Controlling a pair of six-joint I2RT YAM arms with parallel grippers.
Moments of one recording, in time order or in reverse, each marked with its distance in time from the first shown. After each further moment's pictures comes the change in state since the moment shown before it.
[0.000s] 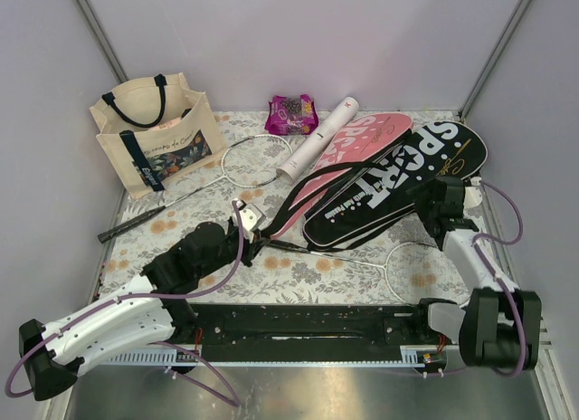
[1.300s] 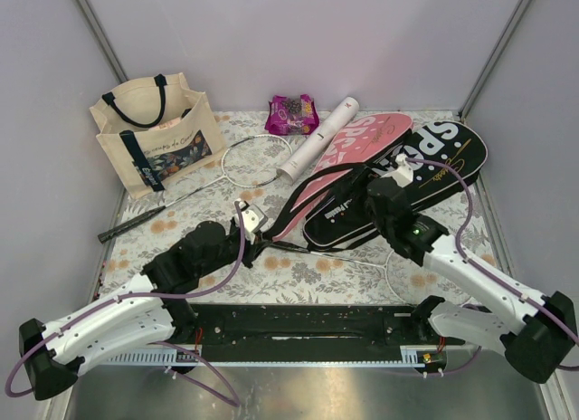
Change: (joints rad) left arm -0.002 0.010 0.013 -0.009 0.052 0.003; right arm 0.737 -0.063 0.214 -0.077 0.210 -0.016
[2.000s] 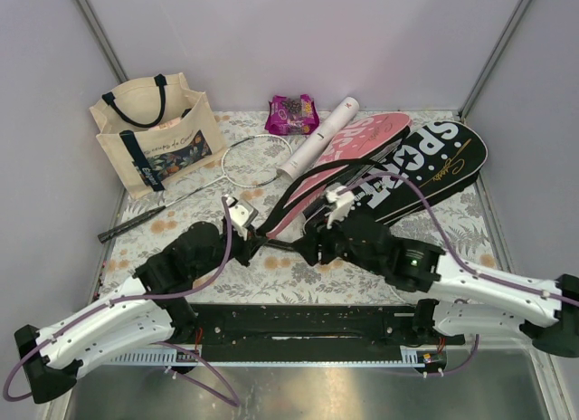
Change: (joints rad) left arm 0.000 -0.043 0.035 -0.055 -0.061 -0.111; right arm 0.491 0.009 0.077 -0.021 -0.168 -0.470
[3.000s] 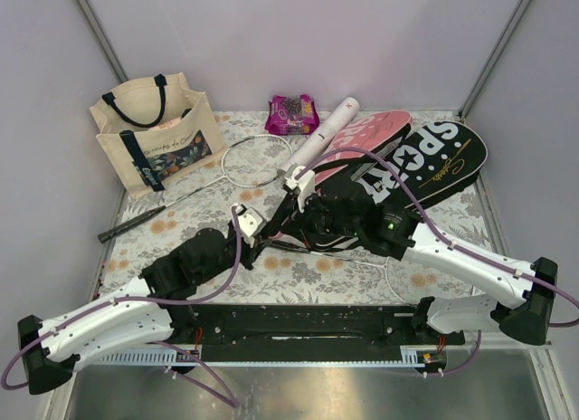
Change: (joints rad) left arm -0.087 0.019 -0.049 0.072 -0.091 0.117; right arm -0.140 0.209 0.299 -0.140 -0.363 -0.341
